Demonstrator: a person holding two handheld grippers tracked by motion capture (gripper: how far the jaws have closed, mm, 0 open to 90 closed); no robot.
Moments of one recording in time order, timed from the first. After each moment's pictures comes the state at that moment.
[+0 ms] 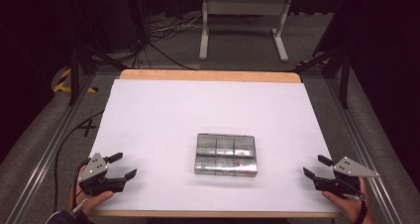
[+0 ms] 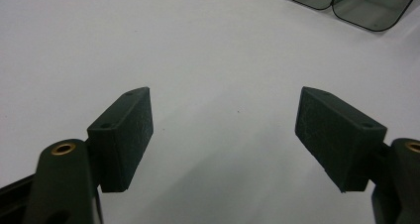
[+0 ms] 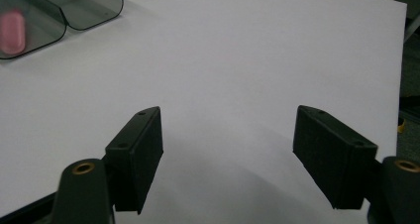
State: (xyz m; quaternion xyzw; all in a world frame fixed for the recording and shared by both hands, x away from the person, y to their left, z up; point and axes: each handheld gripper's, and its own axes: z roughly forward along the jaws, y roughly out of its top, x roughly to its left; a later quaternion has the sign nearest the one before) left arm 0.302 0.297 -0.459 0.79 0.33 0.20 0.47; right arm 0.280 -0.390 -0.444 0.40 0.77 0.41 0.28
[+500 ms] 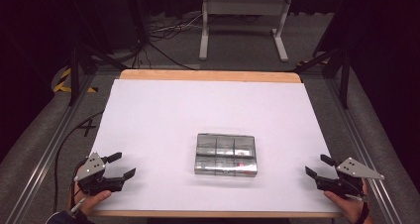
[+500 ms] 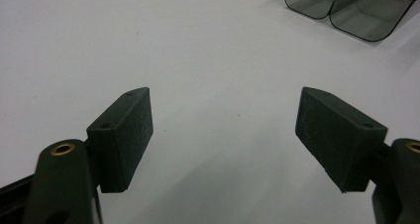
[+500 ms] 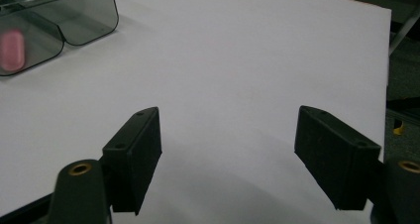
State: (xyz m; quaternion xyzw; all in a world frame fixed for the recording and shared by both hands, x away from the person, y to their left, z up) left arm 0.303 0.301 -0.459 0.79 0.33 0.19 0.48; right arm 0.279 -0.394 -0.444 0.40 0.76 0.42 0.29
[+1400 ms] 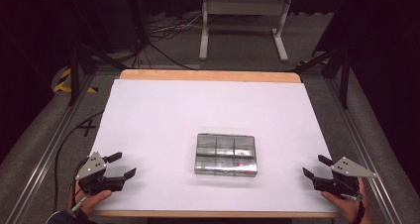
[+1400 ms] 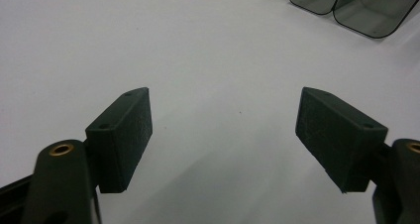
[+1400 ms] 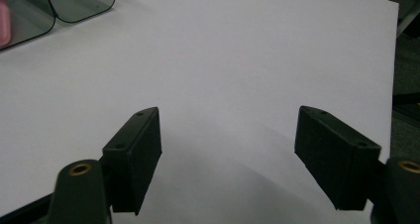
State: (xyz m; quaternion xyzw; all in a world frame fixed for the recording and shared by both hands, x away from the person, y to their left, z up) left arm 0.305 0.300 -0.459 0.79 0.34 0.19 0.48; right arm 0.281 -0.386 -0.445 0.40 0.77 0.39 0.30
